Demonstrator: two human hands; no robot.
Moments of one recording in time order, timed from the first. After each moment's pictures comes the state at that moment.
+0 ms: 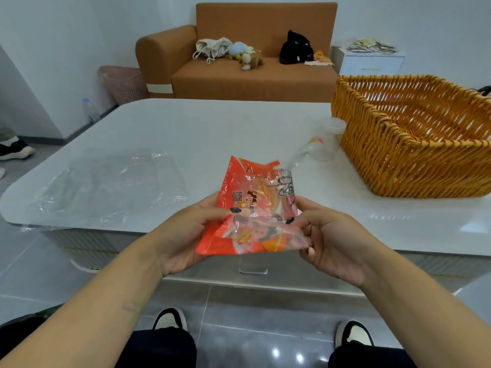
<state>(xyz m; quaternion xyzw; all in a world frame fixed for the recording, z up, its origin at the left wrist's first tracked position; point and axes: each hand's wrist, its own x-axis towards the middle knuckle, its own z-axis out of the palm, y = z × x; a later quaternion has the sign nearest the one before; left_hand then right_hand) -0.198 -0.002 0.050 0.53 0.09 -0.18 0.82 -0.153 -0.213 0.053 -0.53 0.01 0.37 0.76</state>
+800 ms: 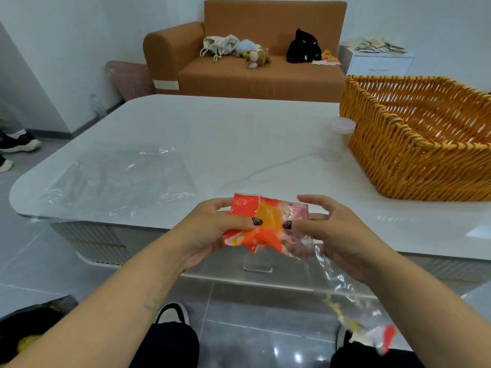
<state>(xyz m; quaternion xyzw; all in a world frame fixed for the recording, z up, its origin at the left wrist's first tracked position) -0.193 -0.006 0.036 0.65 0.15 -0.12 0.74 -0.154 -0.211 0.048 -0.70 0.01 0.24 0.67</state>
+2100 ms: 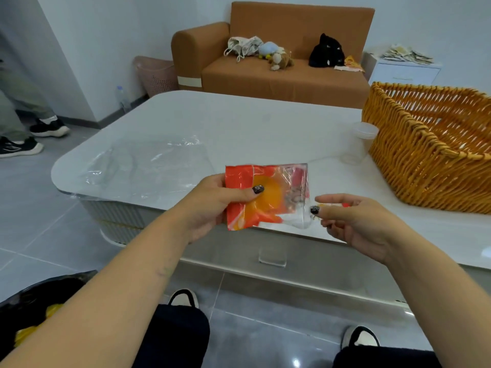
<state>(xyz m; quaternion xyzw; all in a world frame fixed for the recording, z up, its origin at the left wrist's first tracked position) -0.206 0.025 0.052 0.66 0.12 -0.04 0.74 -0.140 -0.212 0.051 -0.67 0.03 0.26 0.70</state>
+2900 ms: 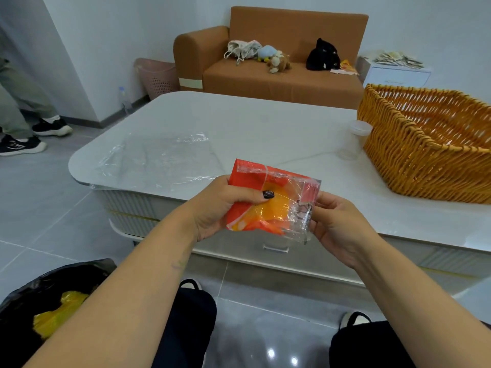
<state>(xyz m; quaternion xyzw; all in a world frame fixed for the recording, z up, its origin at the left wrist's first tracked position) -0.250 0.019 0.064 0.64 0.01 -0.11 0.76 -0.198 -0.180 0.043 -0.60 -0.06 0.21 0.77</state>
